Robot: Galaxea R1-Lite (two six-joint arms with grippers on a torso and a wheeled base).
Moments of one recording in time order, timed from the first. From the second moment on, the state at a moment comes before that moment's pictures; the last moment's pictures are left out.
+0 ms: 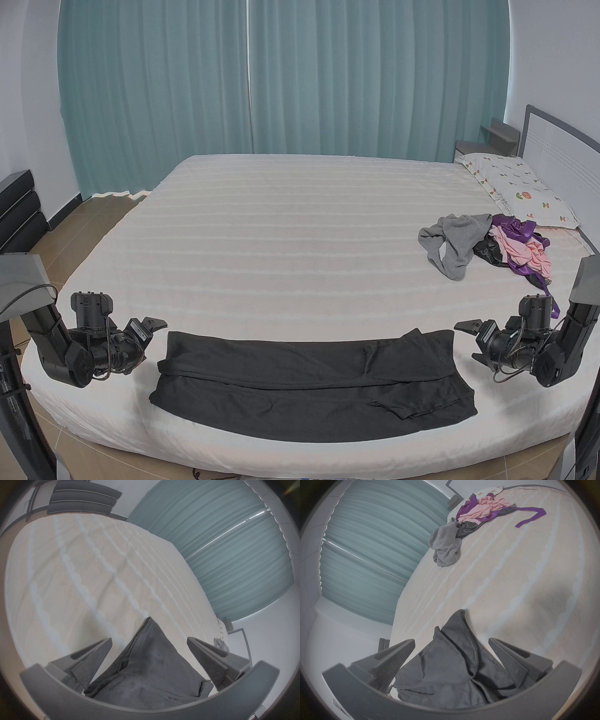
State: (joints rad) left arm 0.07 2.12 -0.49 -0.95 -0.20 -0.86; right arm -0.03 2.15 -0.39 -1.12 0.28 0.84
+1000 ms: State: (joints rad) left arm -0.02 2.17 -0.38 -0.97 -0.13 -0.80; right arm -0.02 2.17 -0.28 -1.22 0.29 0.84
